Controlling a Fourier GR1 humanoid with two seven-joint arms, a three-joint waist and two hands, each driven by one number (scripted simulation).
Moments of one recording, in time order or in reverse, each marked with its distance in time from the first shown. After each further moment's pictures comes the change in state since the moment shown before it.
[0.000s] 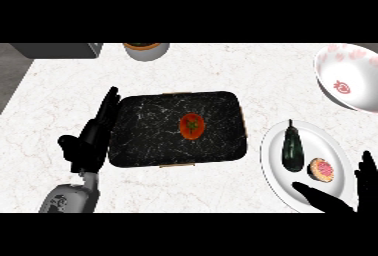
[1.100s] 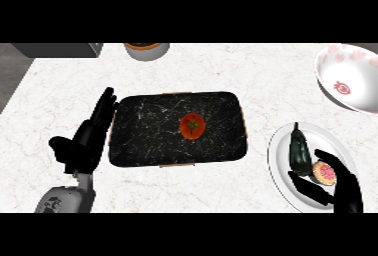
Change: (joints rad) left arm 0.017 -0.026 0.063 -0.016 -0.023 -0.075 0.001; right arm -0.139 -0.059 -0.005 0.362 0.121 -0.004 -0.102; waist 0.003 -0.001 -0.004
